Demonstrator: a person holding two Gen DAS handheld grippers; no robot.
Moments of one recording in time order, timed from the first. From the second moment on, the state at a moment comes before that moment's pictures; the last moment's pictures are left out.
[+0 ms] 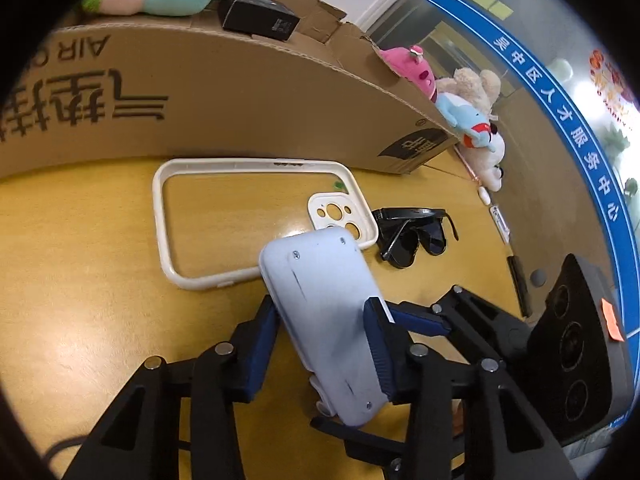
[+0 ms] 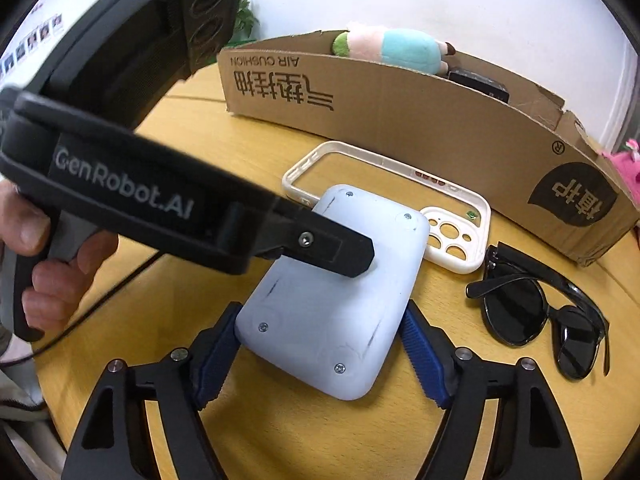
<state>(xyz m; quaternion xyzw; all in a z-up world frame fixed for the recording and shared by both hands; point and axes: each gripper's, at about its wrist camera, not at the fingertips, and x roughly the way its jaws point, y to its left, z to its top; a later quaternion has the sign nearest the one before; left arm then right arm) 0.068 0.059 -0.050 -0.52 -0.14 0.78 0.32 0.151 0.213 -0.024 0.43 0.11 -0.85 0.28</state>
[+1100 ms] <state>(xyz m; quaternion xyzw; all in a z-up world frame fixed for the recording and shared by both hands) -0.012 0.066 0.204 -0.30 -0.06 0.88 0.36 0.063 0.231 0.190 0.22 0.10 -0.93 0.27</state>
